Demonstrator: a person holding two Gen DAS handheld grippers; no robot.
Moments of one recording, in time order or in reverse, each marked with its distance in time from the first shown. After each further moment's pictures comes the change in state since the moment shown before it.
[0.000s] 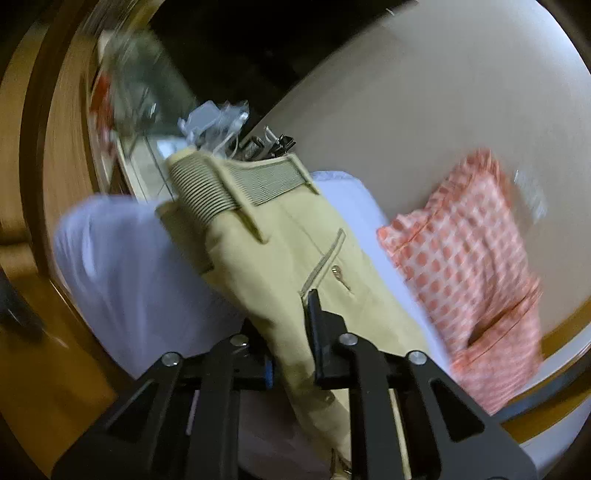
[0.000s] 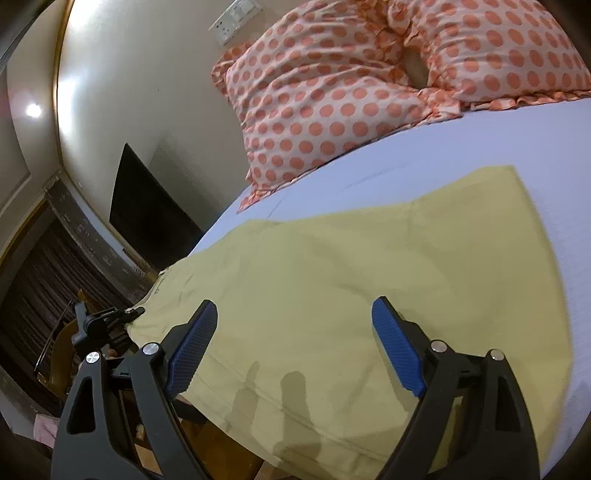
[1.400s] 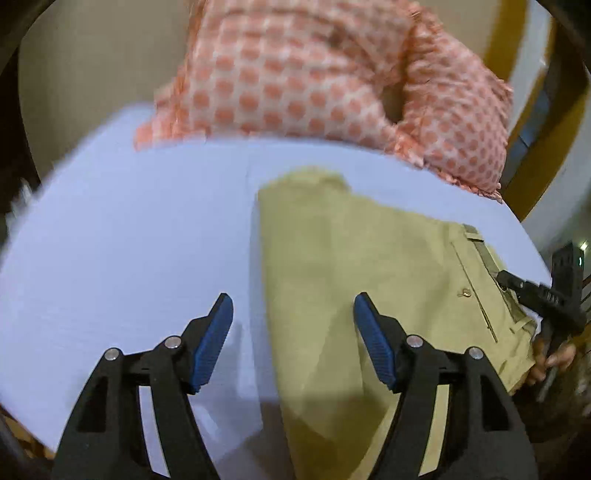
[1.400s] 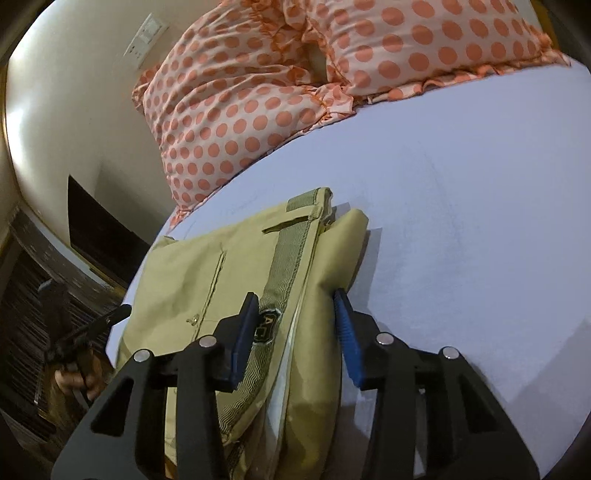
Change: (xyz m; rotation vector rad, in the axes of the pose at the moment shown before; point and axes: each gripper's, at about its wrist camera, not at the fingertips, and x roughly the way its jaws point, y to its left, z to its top) left arm 0.095 -0.223 -0.122 0.802 0.455 -0.177; right arm -0.024 -0.102 0.043 0.112 0.035 -0.136
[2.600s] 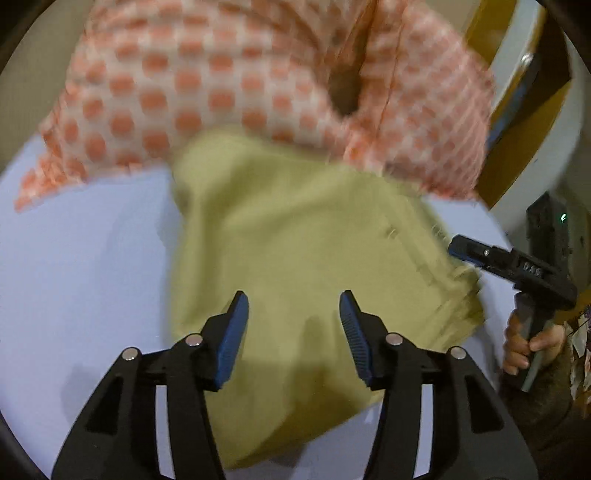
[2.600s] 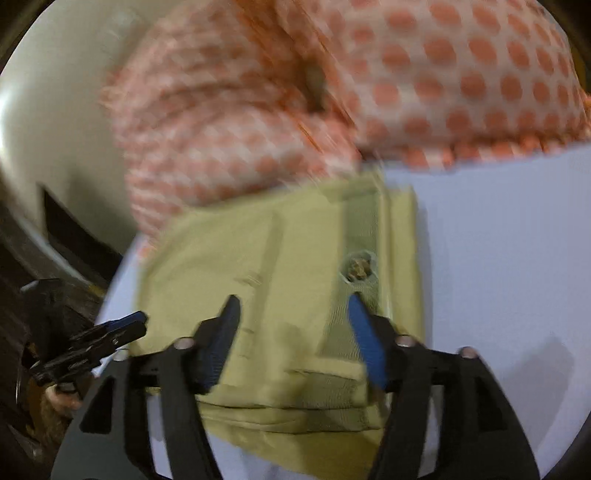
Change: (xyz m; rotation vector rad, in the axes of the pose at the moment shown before) left arm 0.099 -0.077 0.078 0.086 0.076 -0.097; right arm 0.063 -0.009 0.118 -0.011 0.081 -0.127
